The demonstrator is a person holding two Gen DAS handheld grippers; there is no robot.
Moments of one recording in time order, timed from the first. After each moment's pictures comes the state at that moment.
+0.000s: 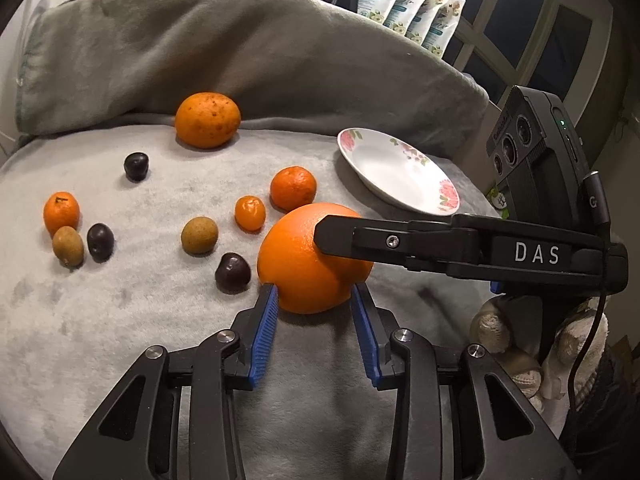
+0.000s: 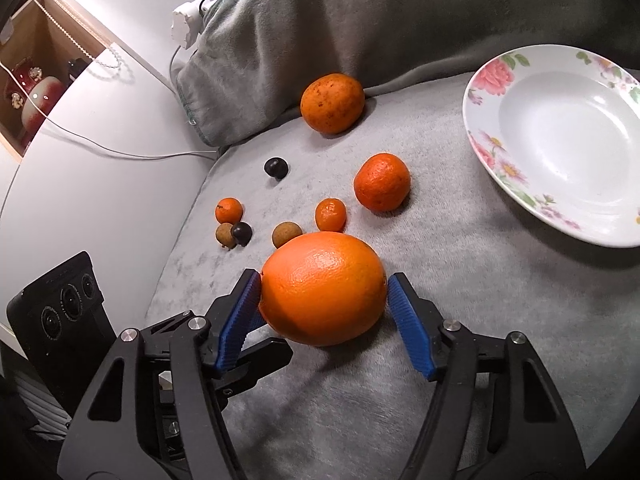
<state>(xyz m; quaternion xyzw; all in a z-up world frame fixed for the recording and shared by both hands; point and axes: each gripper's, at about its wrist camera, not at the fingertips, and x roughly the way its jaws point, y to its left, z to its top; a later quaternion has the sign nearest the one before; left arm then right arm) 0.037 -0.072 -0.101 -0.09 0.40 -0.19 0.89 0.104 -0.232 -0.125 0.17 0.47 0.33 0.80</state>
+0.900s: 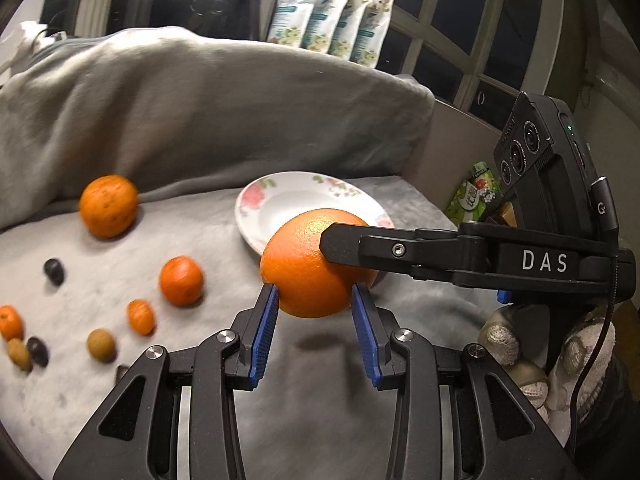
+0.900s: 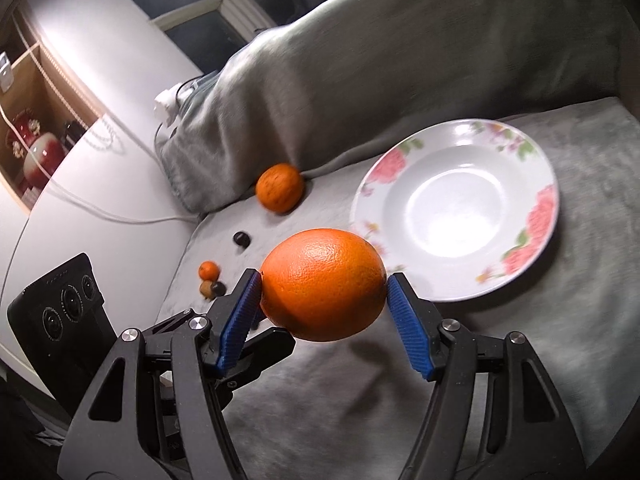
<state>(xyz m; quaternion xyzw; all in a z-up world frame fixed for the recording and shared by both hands) 0.063 -0.161 -0.079 -0.03 0.35 -0.25 0.90 0.107 -0.335 -0.081 0.21 0.41 0.27 0.85</state>
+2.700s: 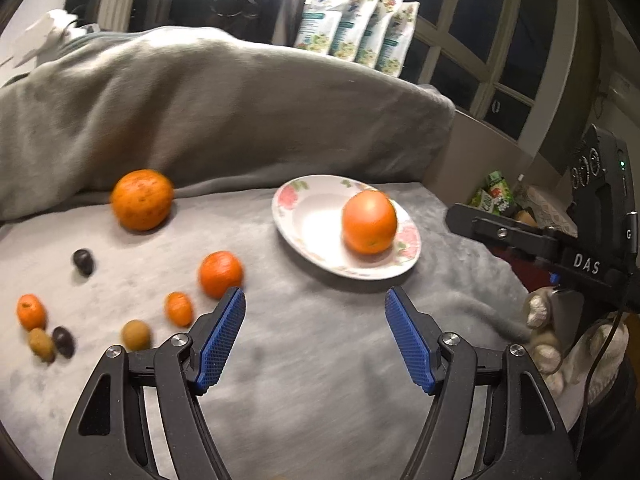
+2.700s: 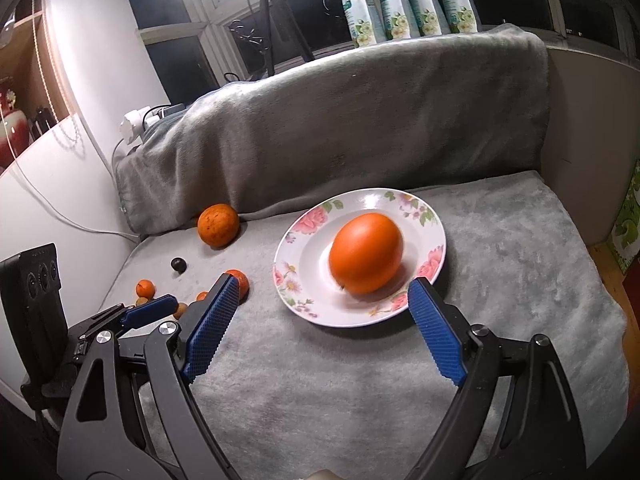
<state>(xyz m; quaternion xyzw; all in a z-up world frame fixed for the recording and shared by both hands) 0.054 -0.125 -0.074 -0.04 0.35 -0.21 0.91 0.074 -0.360 -0.050 0.11 0.34 0.16 0.92</state>
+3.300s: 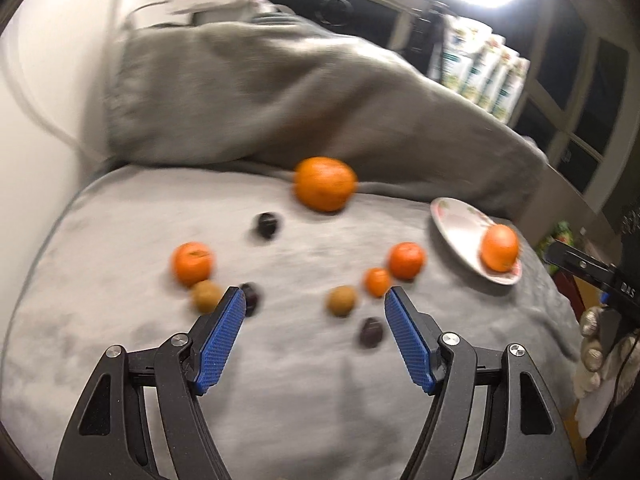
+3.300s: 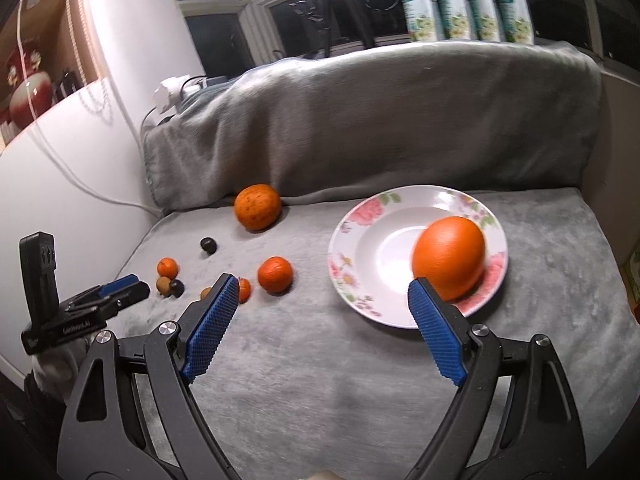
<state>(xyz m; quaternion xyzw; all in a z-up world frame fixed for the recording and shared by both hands) 0.034 0.022 -0.086 -0.11 0.35 -0.07 0.93 0.074 -0.305 -0.049 0.07 0.34 0.22 0.91</state>
